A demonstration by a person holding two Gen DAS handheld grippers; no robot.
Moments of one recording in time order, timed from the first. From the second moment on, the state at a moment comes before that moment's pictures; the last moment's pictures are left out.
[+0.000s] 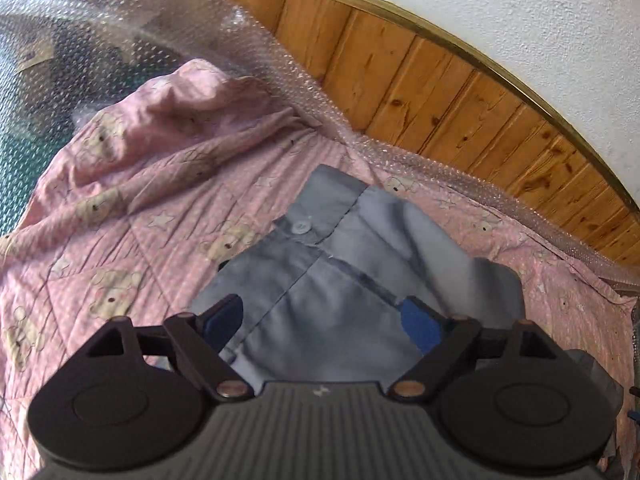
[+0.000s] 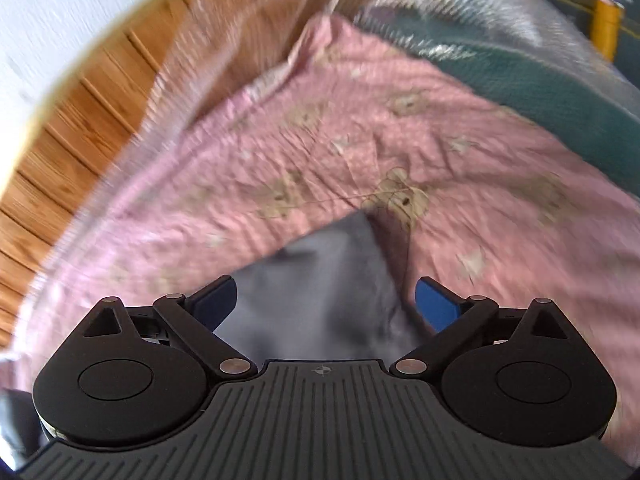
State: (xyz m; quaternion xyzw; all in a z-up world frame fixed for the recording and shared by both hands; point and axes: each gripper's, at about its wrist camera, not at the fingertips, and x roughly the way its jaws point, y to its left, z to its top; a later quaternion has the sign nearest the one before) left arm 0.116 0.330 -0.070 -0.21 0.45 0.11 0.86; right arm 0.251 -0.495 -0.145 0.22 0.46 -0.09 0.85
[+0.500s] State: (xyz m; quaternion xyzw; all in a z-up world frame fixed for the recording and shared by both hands) left arm 0.177 0.320 -0.076 -0.20 0.45 0.16 0.85; right arm 0.269 -0.543 0.006 0.21 0.25 0.03 0.95
